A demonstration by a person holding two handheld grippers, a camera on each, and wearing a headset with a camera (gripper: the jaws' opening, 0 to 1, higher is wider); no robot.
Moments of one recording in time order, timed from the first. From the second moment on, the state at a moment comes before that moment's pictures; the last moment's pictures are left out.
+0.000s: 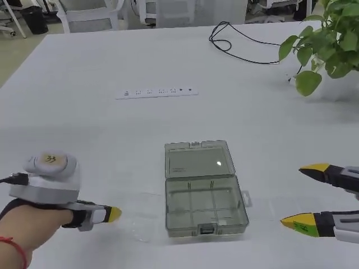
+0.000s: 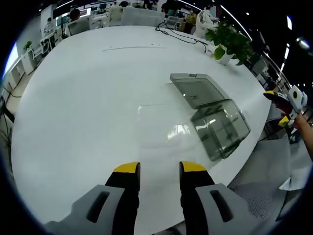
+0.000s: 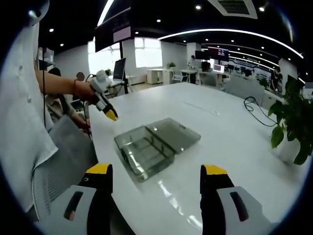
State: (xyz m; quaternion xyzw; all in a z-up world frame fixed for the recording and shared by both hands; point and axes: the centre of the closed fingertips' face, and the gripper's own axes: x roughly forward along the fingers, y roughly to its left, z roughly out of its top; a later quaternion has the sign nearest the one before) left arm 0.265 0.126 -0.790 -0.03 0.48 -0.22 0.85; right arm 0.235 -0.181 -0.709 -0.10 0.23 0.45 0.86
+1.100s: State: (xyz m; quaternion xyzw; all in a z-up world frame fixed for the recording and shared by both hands) left arm 0.256 -0.023 -0.688 -0.15 0.31 -0.37 0.86; right arm 0.255 -0.056 -0.657 0.06 0.24 0.43 0.87
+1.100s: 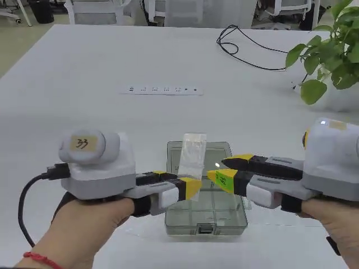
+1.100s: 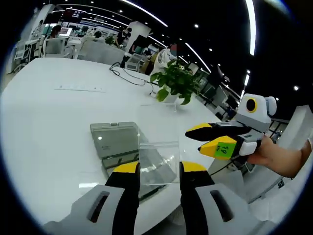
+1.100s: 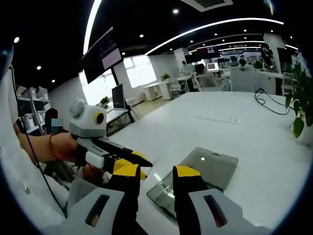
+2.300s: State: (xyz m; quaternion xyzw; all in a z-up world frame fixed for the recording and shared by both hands) left arm 0.248 -0.040 -0.685 -0.12 0.30 -0.40 0.86; right arm 0.263 -0.042 -0.666 0.12 0.29 0.37 0.88
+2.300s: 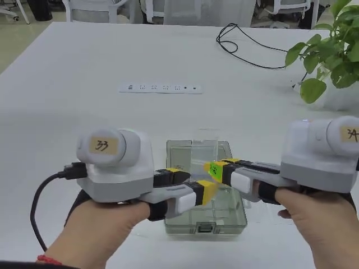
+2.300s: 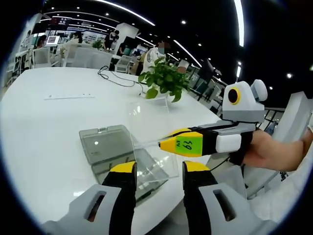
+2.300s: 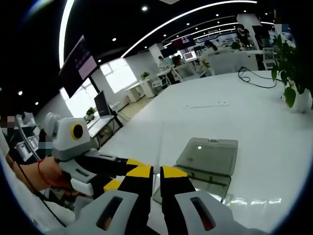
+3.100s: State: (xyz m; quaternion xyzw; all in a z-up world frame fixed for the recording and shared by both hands) left arm 0.234 -0.007 -0.698 -0.01 0.27 -0.47 0.84; right arm 0.281 -0.075 -0.671 0.14 0.35 0.32 0.87
